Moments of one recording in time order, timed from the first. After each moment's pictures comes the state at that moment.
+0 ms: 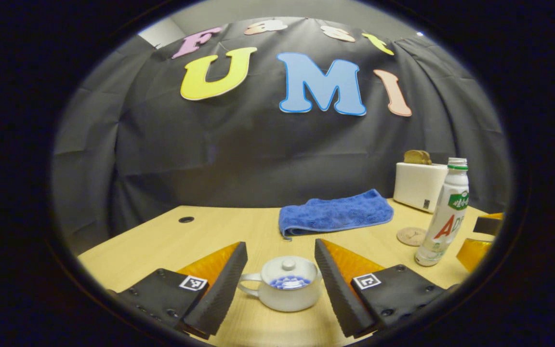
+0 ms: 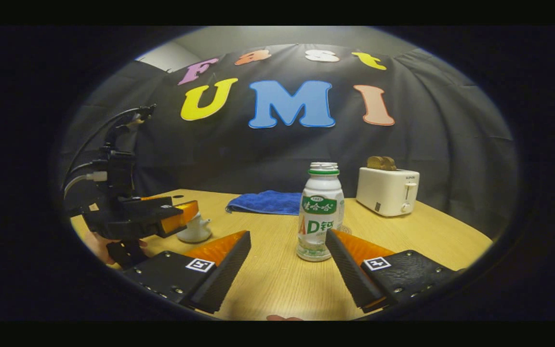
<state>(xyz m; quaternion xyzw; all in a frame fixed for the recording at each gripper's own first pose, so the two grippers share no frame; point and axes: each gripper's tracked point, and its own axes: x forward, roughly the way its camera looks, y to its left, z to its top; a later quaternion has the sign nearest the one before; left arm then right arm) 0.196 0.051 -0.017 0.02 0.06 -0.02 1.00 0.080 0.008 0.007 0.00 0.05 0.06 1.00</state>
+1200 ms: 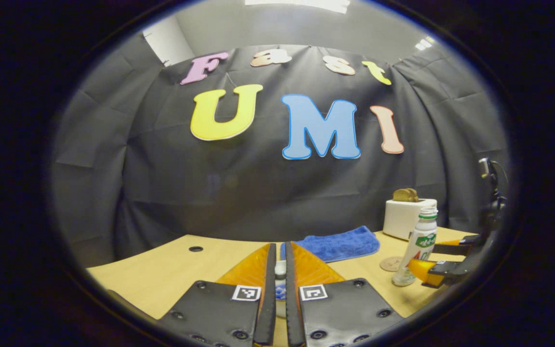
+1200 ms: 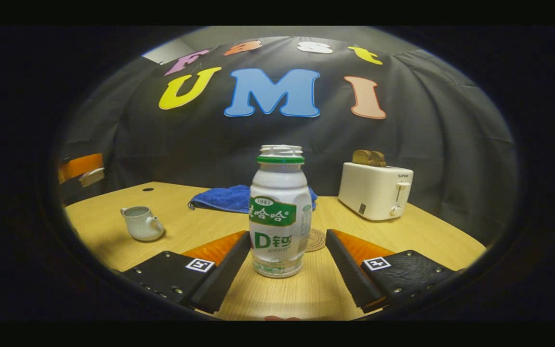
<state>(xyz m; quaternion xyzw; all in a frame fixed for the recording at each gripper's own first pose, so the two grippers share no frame) 0.113 0.084 0.075 -0.01 -0.04 -0.02 1.00 0.149 -0.041 -0.013 -0.03 0.07 0.01 1.00</state>
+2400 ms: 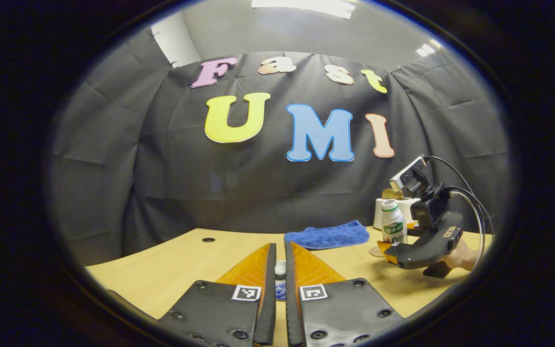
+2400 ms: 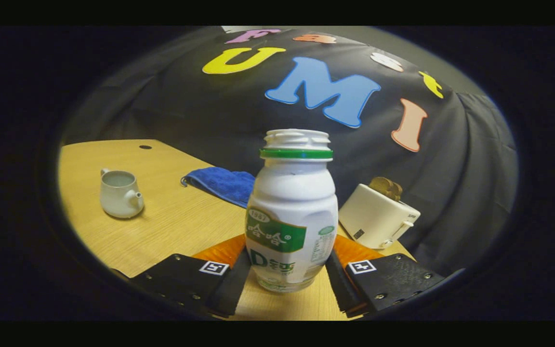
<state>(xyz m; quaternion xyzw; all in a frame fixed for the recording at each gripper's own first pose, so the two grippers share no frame) 0.022 0.104 0.060 -0.02 -0.03 -0.04 1.00 0.174 -0.011 -0.005 -0.23 0.10 0.01 0.97</state>
